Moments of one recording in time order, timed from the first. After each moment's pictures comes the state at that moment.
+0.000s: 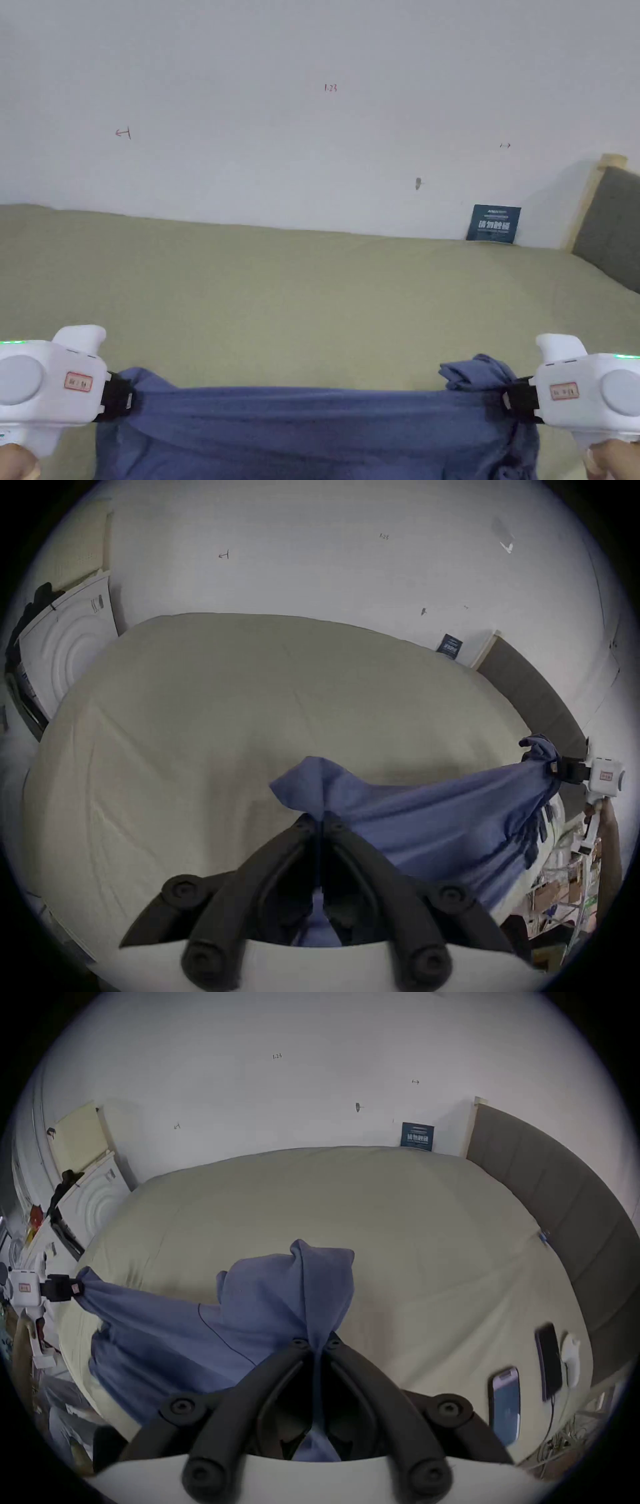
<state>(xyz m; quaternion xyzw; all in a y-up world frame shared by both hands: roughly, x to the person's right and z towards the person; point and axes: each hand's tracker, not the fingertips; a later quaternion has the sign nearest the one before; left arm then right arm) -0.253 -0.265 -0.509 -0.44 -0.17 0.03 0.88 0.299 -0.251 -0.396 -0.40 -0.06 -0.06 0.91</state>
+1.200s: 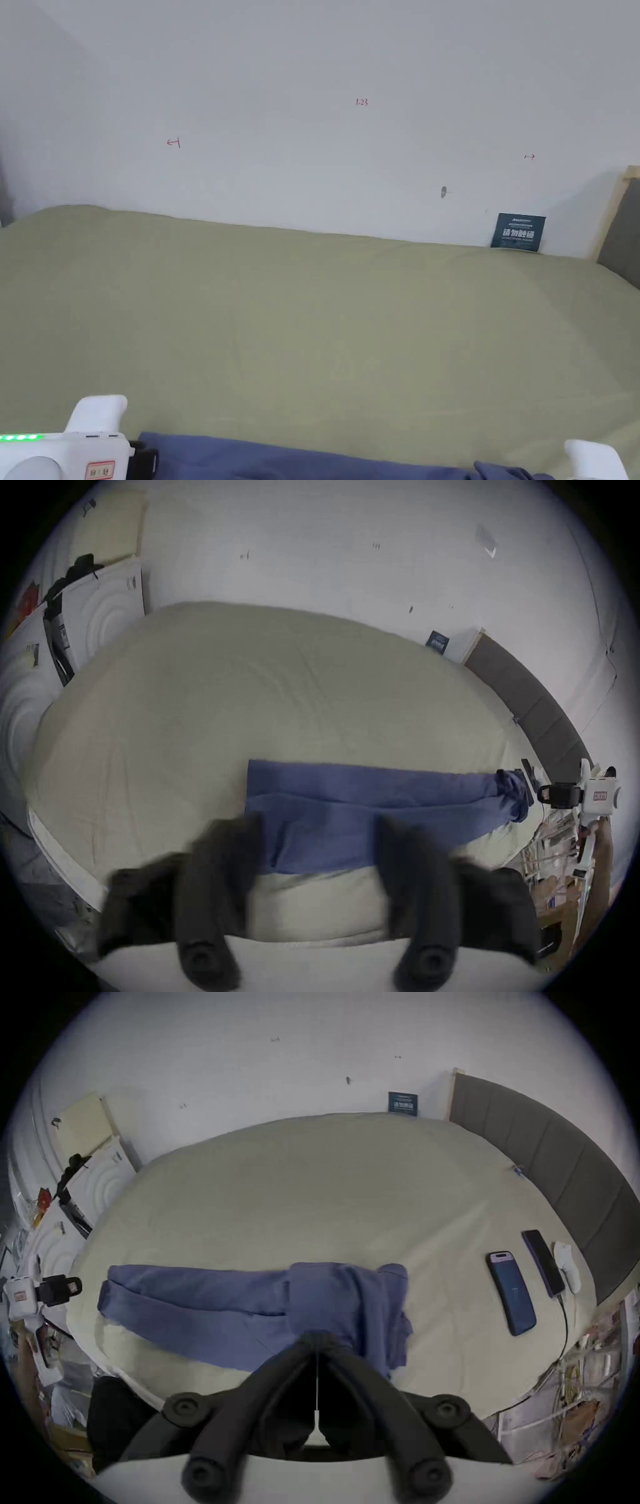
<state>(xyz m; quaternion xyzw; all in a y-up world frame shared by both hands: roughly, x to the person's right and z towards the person) -0.272 -0.306 -0.370 -0.42 -0.15 0.07 0.89 0.231 -0.297 -0.258 -0.41 -0.08 -0.10 0.90</state>
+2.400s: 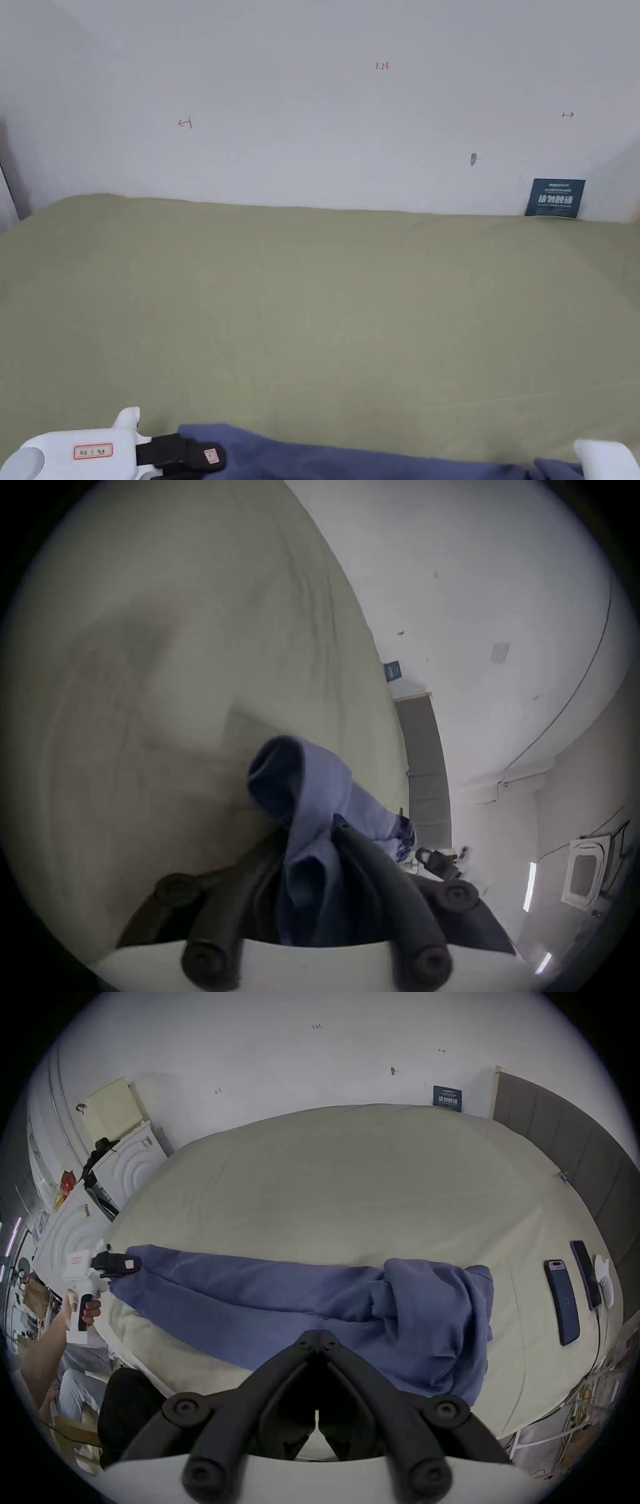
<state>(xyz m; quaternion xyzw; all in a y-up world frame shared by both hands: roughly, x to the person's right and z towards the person) -0.315 -0.378 -0.447 -0.48 -0.32 0.38 0.73 0.201 -0.314 -0.292 -0.43 0.00 -0.10 0.90</state>
